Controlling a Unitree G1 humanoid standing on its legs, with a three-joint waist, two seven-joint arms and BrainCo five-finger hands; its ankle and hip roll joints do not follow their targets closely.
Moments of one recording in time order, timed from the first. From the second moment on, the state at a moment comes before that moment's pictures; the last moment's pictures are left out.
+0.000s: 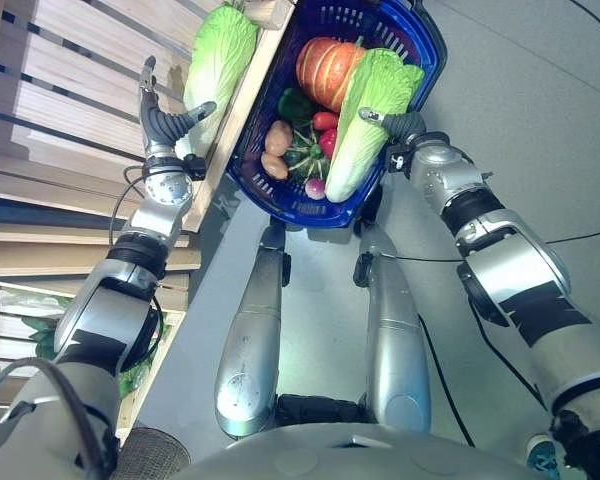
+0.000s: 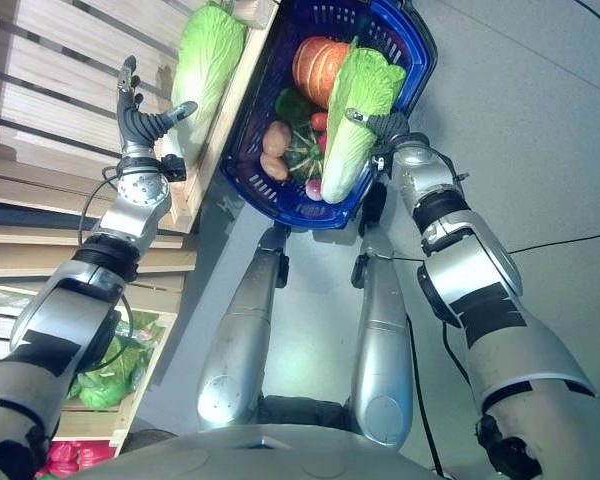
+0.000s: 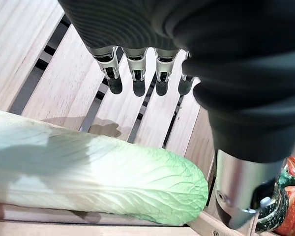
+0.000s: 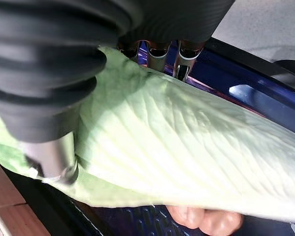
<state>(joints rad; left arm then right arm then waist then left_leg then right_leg) -0.84 0.52 -0.38 0.83 -0.29 -0.31 0.55 -1.16 -0.35 0.48 1.18 0.65 0.07 -0.02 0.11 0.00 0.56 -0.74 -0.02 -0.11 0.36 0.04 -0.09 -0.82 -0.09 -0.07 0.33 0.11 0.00</state>
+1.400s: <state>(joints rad) -0.72 0.50 -0.33 0.83 -0.23 -0.20 0.76 -0.78 -0.46 0.36 0.62 0.46 -0.24 -0.52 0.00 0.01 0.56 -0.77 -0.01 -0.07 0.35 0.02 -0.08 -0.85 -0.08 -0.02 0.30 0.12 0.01</state>
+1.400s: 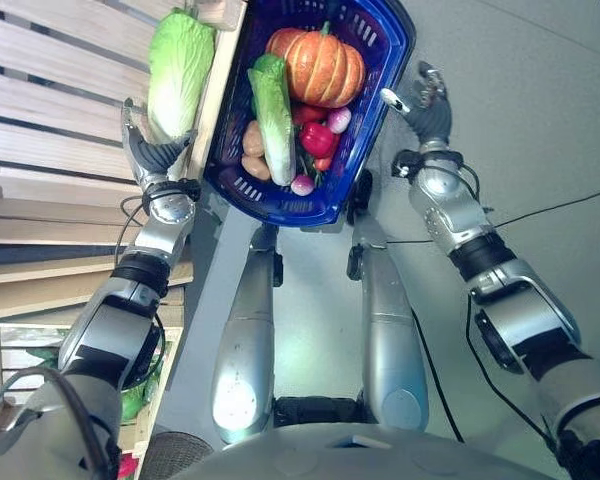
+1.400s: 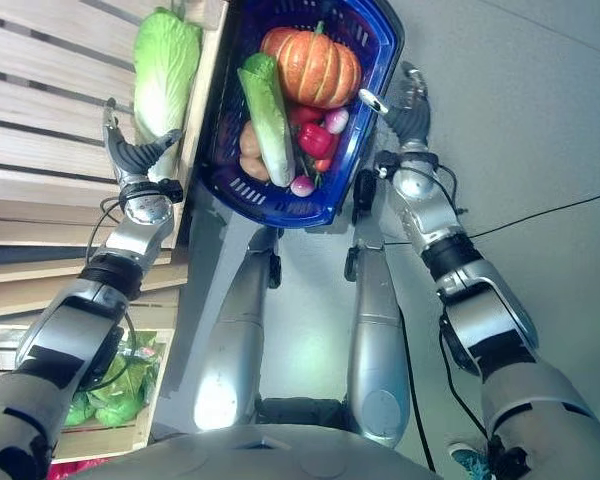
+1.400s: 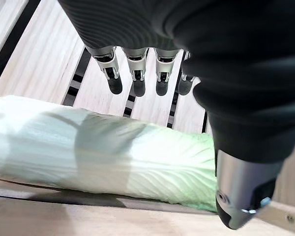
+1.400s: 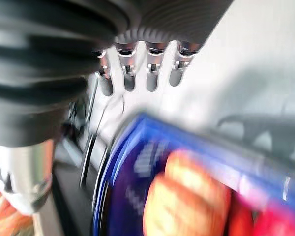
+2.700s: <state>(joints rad) -0.87 0.53 -0.27 1.29 -0.41 -0.09 0.55 -0.76 -0.53 0.17 1.19 0.58 -0.37 -0.54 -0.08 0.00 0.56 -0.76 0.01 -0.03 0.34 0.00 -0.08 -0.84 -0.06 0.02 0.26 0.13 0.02</state>
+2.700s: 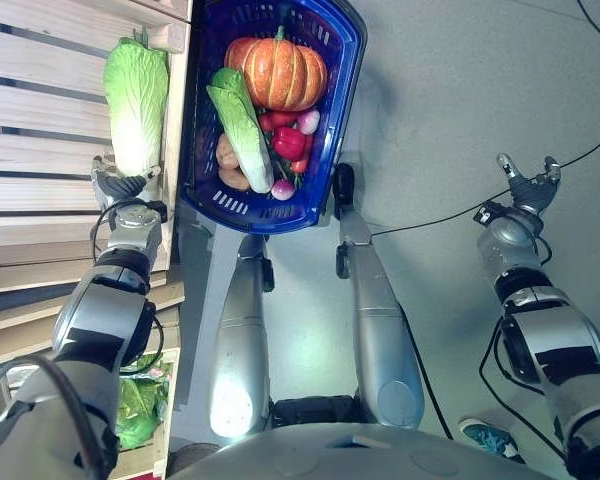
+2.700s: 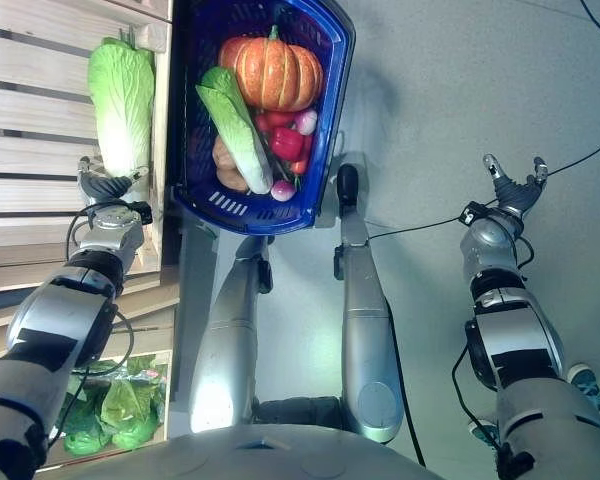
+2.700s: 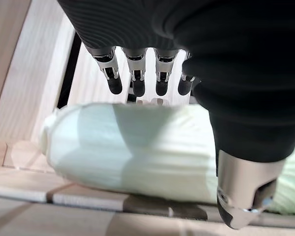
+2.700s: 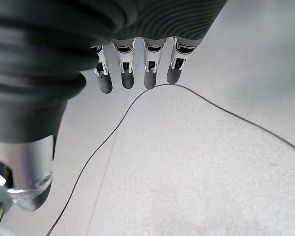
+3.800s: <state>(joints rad) -0.94 0.60 -0.32 1.37 -0.41 0.02 0.34 -0.80 -0.53 0.20 1.18 0.58 -0.36 -0.54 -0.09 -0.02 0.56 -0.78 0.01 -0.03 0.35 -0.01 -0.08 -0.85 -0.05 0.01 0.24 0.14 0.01</state>
